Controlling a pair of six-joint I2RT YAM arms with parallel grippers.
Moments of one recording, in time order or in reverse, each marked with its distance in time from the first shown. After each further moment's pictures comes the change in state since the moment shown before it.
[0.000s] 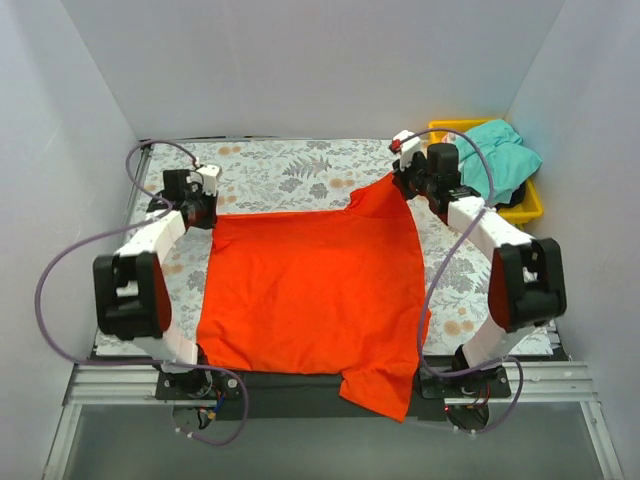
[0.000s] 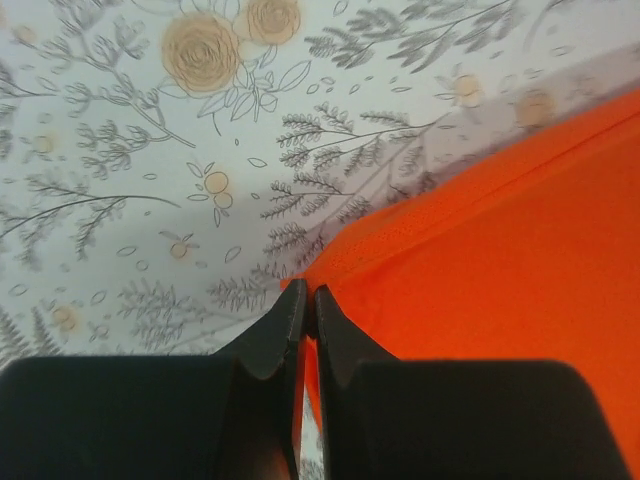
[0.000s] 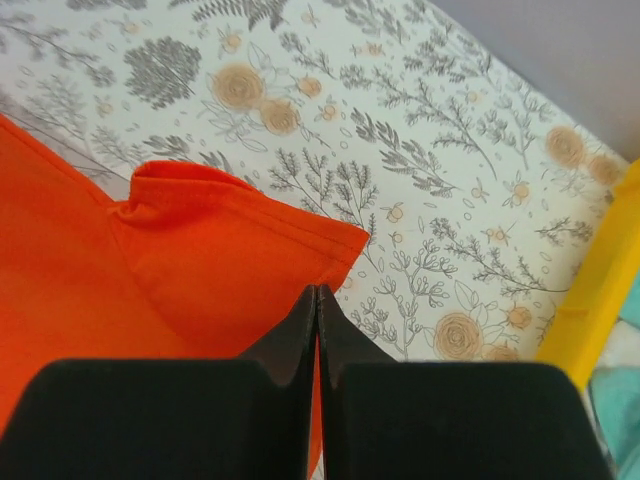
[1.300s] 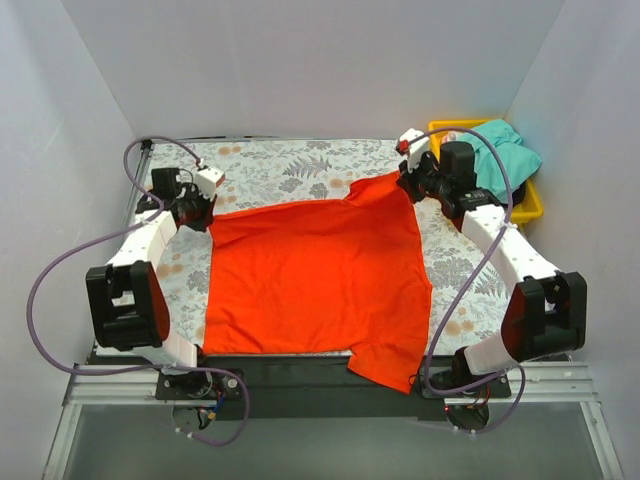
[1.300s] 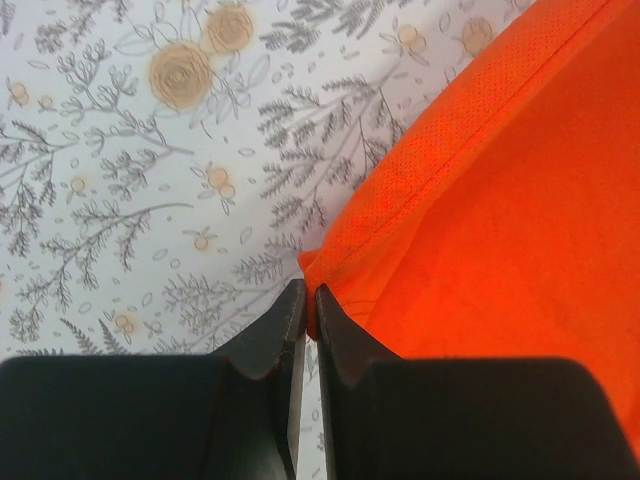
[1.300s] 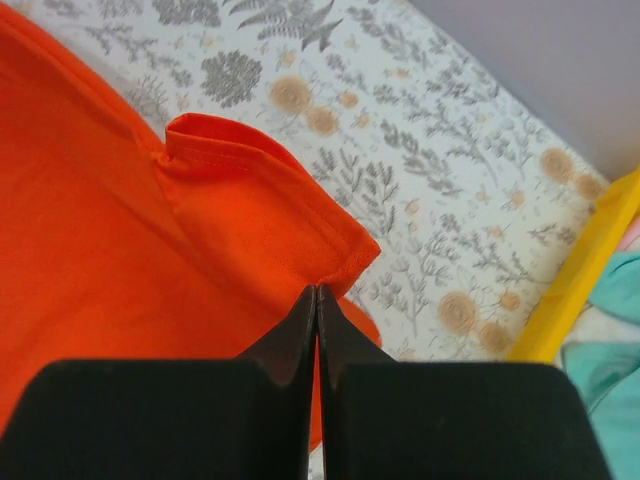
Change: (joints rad) left arm 0.043 0.040 0.067 -0.110 0.127 0.276; right arm 0.000 -0.121 0.024 -0.149 -0.058 -0.043
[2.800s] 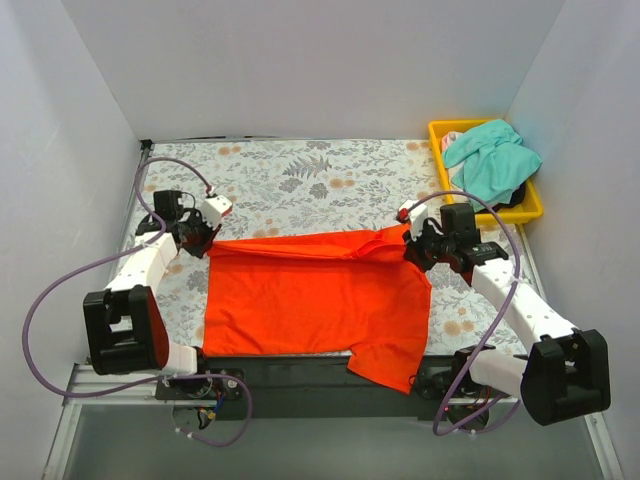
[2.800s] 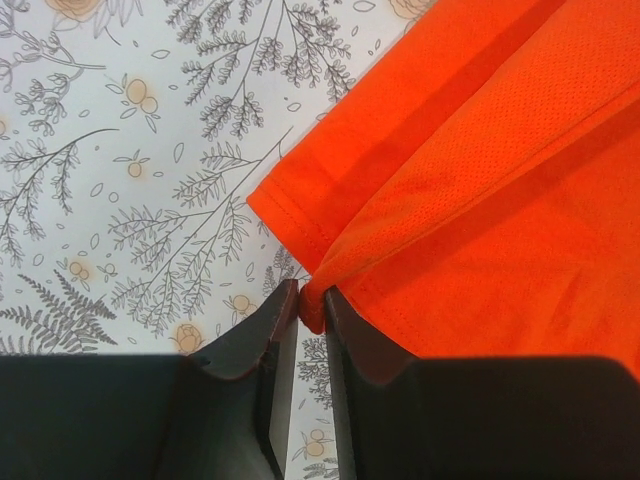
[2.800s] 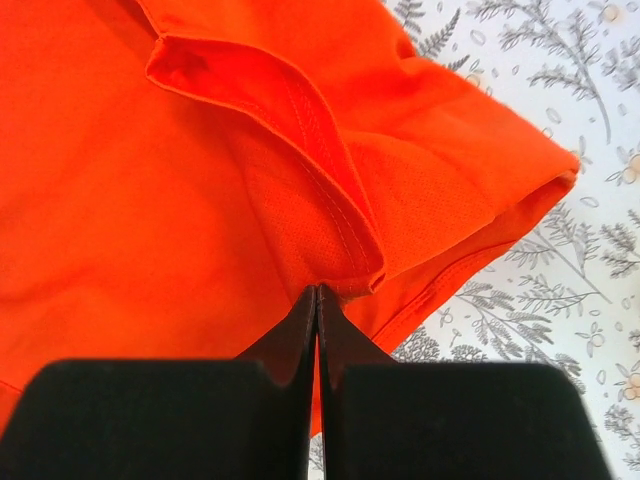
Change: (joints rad) left arm 0.004 -0.163 -0.197 -0.079 -0.024 0.211; right arm 0.027 -0.338 -0.445 -0.248 -0.041 -0.055
